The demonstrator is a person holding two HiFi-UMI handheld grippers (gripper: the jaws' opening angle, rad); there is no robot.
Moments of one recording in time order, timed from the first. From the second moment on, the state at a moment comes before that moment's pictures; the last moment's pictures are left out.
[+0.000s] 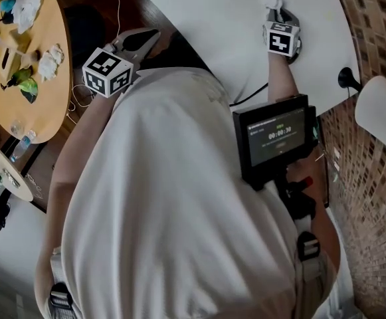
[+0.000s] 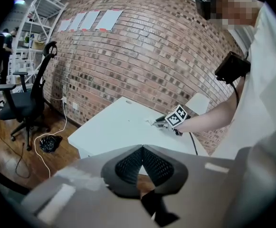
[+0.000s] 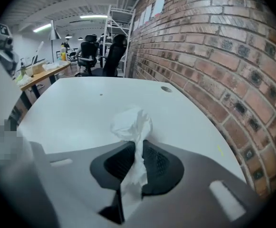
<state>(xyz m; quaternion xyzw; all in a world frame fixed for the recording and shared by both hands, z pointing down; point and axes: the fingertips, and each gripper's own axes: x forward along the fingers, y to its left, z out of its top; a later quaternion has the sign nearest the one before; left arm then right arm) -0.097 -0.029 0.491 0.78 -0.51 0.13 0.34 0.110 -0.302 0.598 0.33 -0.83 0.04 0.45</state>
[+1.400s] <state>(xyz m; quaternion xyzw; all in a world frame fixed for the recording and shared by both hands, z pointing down) -0.135 -0.074 0.477 0.79 -0.51 0.12 0.32 0.059 -0.298 0.585 0.24 -0.88 0.22 0.34</state>
